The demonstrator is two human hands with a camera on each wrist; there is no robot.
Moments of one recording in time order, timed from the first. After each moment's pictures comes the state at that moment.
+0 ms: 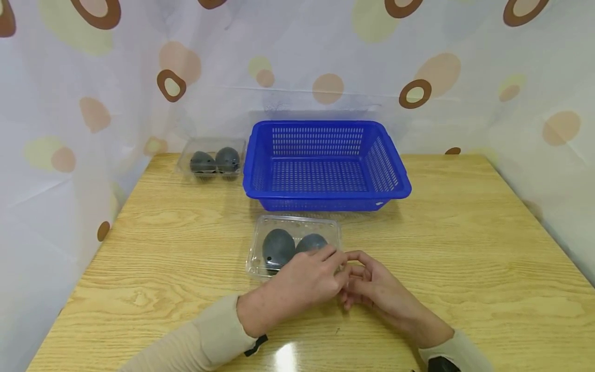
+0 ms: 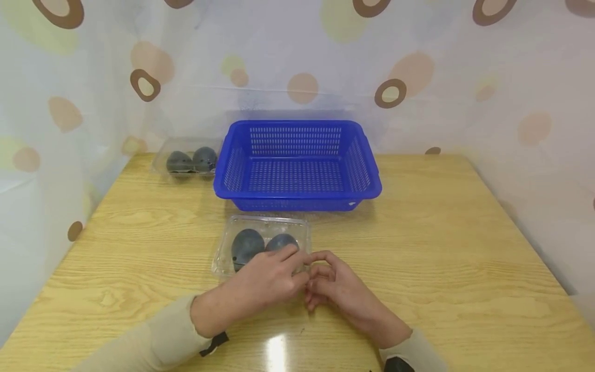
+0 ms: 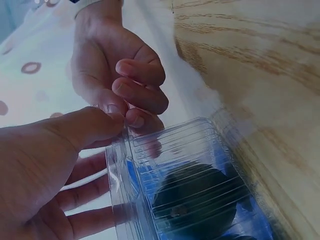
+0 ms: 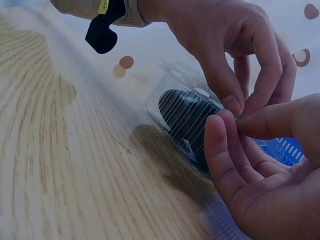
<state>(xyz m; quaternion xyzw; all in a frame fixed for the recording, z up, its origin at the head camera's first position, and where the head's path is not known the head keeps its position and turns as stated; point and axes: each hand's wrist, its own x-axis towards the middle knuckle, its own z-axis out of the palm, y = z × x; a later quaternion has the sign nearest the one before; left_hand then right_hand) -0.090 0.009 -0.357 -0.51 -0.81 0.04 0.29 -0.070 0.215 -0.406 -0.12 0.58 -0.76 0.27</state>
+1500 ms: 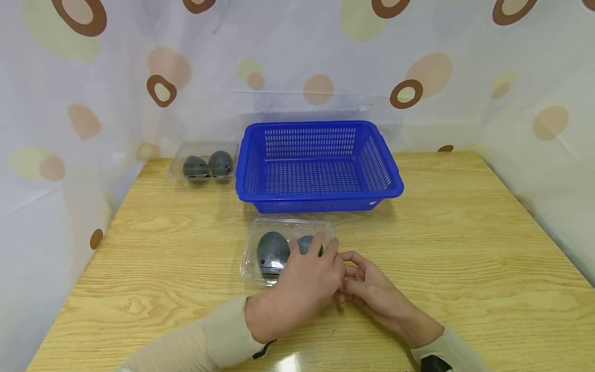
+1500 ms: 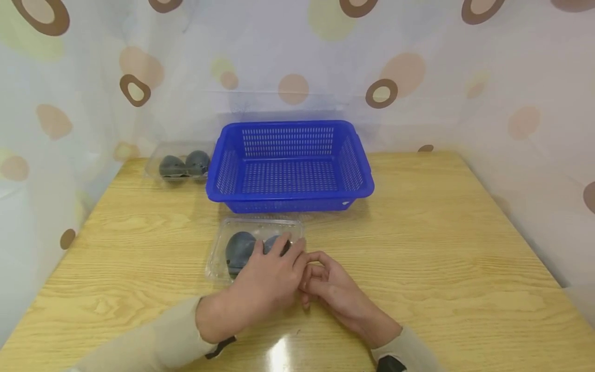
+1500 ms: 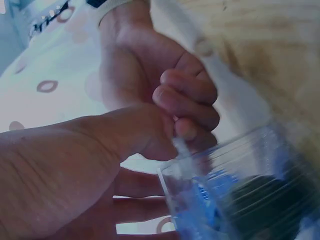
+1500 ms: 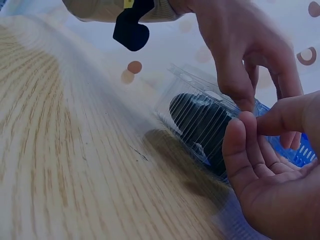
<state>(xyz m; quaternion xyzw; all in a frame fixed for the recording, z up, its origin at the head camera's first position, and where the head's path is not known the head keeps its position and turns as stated) -0.074 0.031 -0.340 -0.40 -0.90 0.13 0.13 -0.068 0.212 -0.404 -0.11 0.58 -0.77 0.25</state>
